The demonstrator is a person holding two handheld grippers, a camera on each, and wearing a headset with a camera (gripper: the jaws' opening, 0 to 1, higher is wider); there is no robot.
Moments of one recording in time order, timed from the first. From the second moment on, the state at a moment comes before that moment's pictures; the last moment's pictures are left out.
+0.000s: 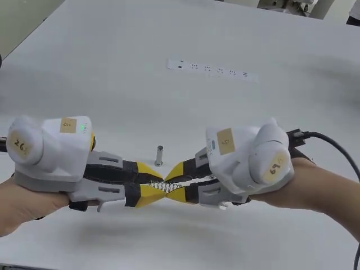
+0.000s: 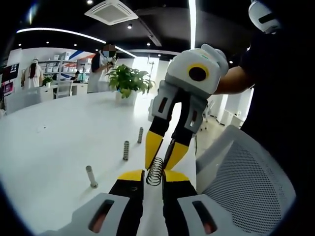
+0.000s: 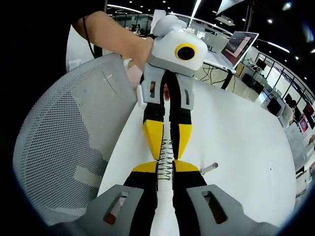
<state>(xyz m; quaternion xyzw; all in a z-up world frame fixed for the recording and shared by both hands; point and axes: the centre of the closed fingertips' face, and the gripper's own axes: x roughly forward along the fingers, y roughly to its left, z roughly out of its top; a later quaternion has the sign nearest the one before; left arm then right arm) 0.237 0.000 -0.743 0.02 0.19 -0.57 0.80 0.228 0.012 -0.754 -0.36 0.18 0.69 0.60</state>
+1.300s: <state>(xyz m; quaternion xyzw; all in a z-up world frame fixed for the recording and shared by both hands) 0.232 0.000 -0.730 0.03 0.18 -0.58 0.79 0.231 -0.009 -0.748 -0.27 0.21 0.69 0.64</state>
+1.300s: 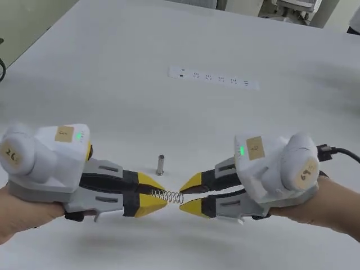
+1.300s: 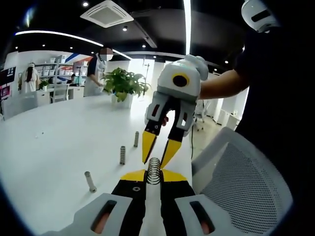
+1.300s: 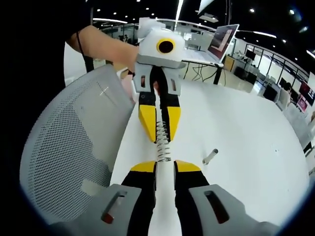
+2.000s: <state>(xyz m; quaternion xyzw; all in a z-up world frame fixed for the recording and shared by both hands) 0.226 -0.006 -0.728 0.01 0.18 -0.60 0.78 0.226 -0.006 -0.732 -0.24 0.21 0.70 0.64</state>
